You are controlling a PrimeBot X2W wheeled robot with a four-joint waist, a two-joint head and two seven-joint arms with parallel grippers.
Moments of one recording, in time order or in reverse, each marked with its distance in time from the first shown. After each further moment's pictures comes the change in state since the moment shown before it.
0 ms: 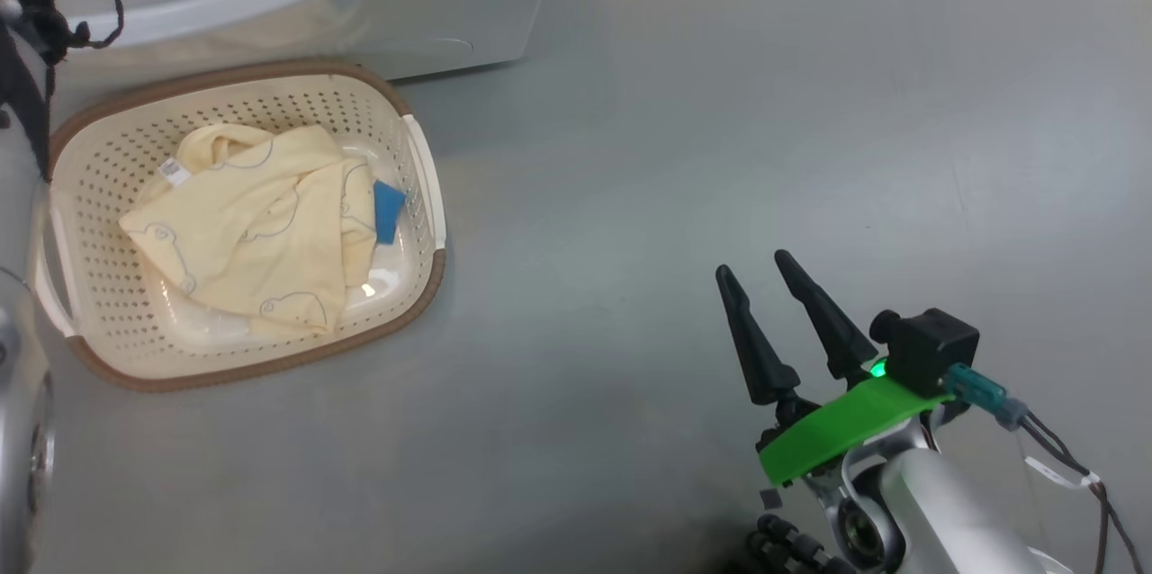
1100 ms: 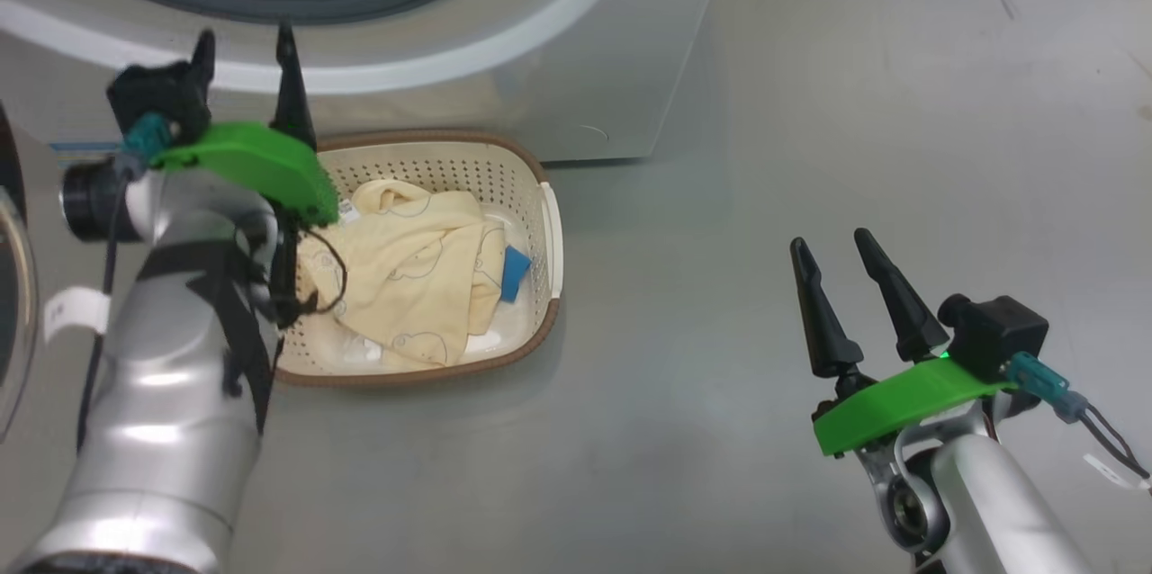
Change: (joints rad) left arm 0.535 -0.138 0.025 -0.339 -0.084 -0.033 -0.061; right arm 0.004 -0.001 -0.146 0.009 -0.079 0.000 0.000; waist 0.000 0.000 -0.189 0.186
